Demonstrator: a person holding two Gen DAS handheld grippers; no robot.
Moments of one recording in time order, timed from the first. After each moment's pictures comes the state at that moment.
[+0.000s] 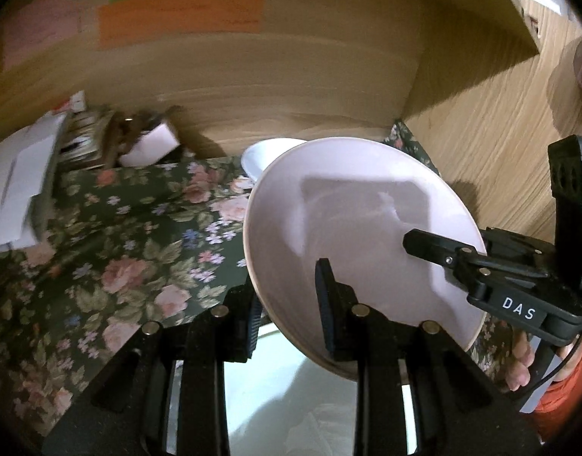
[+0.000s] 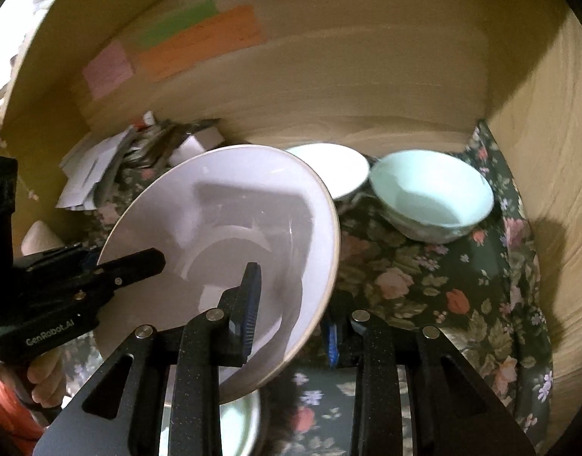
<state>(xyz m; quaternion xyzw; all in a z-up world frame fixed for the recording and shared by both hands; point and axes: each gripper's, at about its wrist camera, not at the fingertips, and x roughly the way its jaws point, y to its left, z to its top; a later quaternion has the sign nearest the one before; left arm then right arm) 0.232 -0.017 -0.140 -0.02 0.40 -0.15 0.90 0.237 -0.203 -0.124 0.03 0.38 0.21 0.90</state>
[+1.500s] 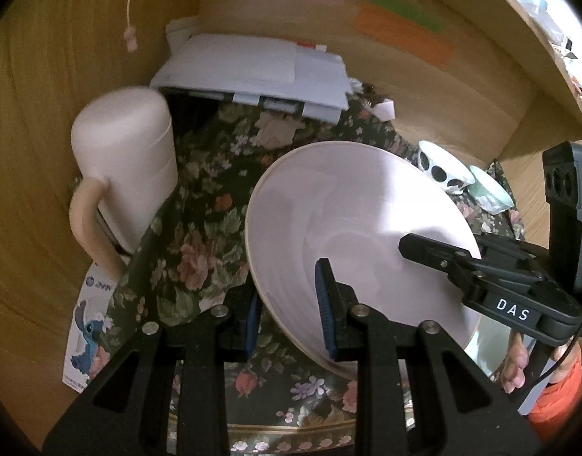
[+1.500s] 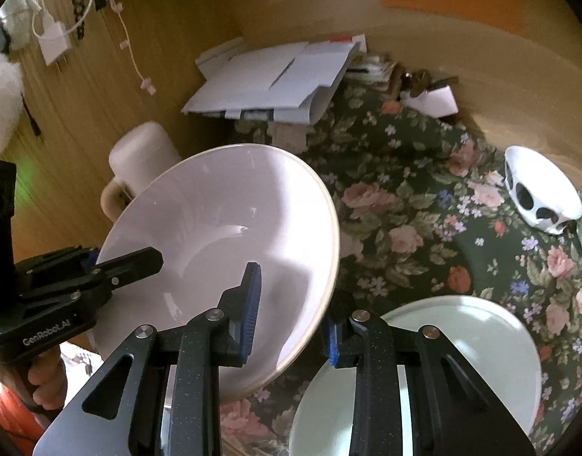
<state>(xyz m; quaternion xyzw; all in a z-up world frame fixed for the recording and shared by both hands) 0.096 0.196 -0.167 -0.11 0.40 0.01 0.91 0.171 0.011 -0.150 -0.05 0.41 0.37 0.83</state>
